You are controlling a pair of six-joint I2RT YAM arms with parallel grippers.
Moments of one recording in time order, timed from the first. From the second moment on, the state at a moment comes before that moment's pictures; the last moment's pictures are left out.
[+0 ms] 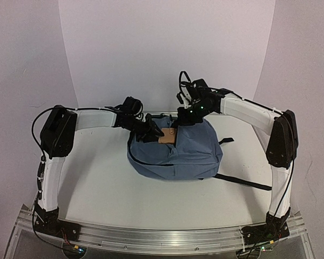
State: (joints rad) left arm -0.59 2.21 1.72 -0.28 0.67 -0.91; right arm 0.63 2.05 1.90 -0.70 -0.10 0.27
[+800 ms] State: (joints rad) left arm -0.59 2.23 1.77 -0.35 0.76 -0.89; right arm 0.63 2.05 1.90 -0.70 -0.12 0.27
